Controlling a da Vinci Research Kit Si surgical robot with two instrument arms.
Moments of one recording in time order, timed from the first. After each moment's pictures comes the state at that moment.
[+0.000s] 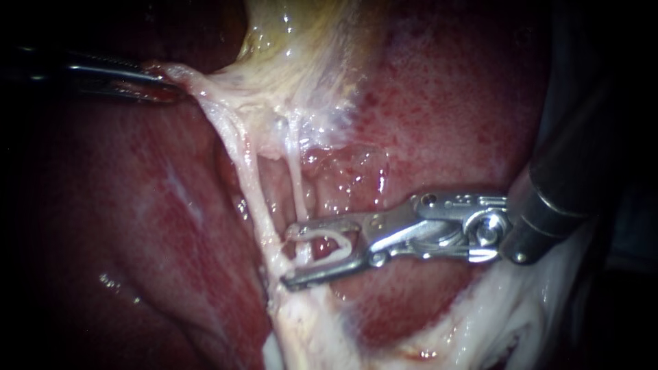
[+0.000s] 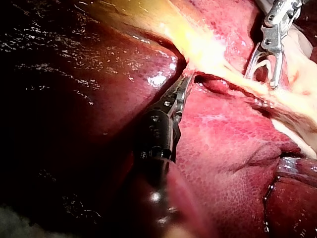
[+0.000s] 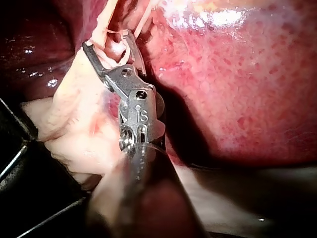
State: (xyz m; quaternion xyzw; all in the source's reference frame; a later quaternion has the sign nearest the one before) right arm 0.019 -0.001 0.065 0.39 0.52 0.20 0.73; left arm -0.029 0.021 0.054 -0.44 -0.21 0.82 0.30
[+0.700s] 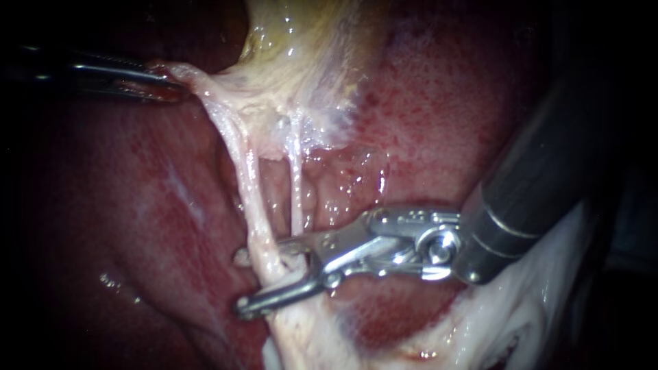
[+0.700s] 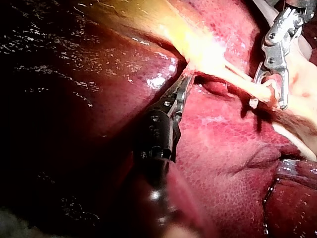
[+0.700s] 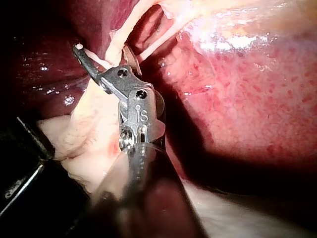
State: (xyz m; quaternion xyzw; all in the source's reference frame) right arm 0.026 -0.002 0.063 0.42 0.56 0.17 0.70; left arm -0.030 0.021 0.054 -0.44 -0.21 0.82 0.30
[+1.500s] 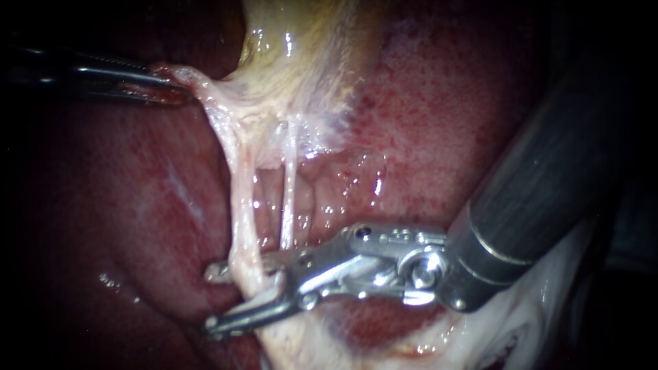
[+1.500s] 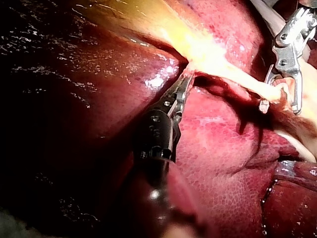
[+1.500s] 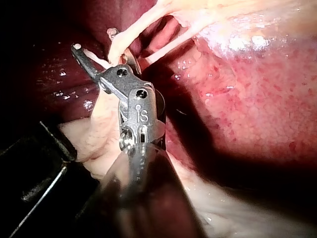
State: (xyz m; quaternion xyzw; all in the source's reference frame) right arm 0.028 -0.003 0.058 0.43 0.57 0.17 0.68; left arm -0.030 0.021 0.054 -0.44 -0.21 0.82 0.30
